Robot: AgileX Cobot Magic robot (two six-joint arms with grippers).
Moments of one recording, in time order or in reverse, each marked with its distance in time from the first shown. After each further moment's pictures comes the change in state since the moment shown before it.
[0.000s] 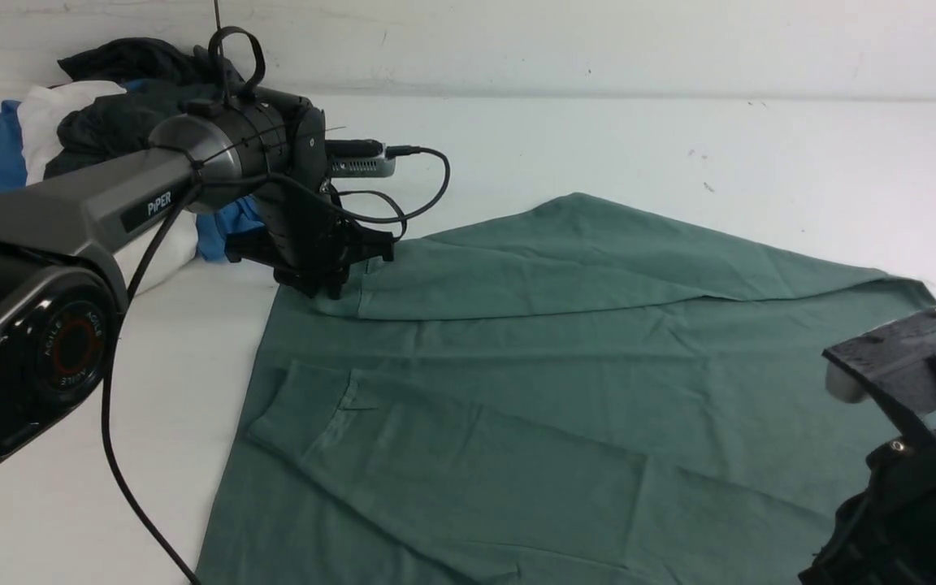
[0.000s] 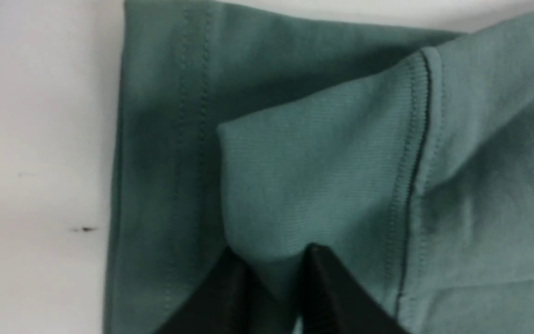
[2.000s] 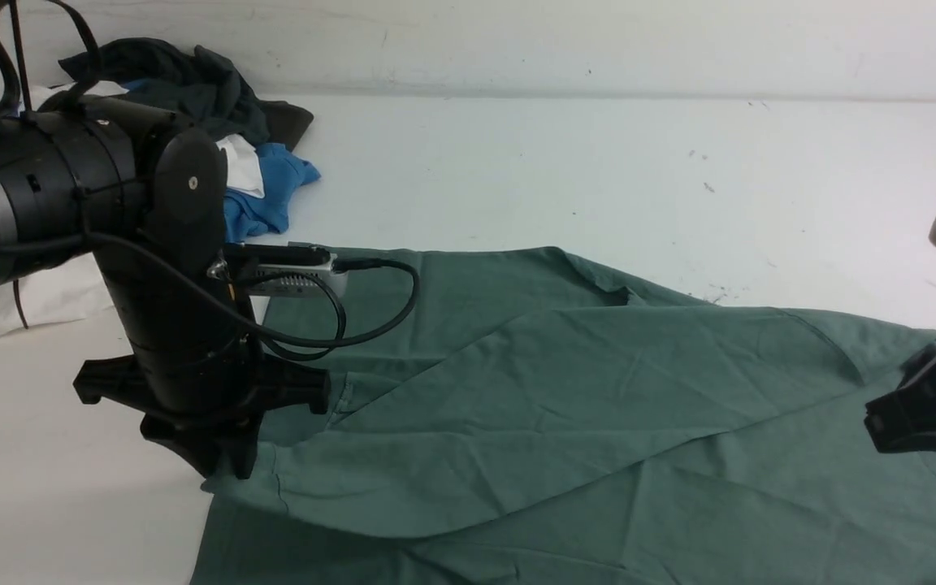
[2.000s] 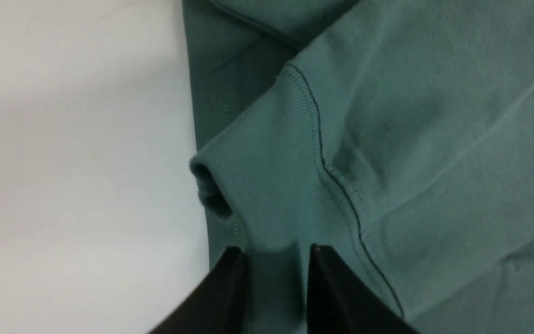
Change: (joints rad) right arm -0.282 0.009 -0.156 0.095 0.011 -0.169; left arm -0.096 -0.667 0.737 -0.078 0.279 -0.016
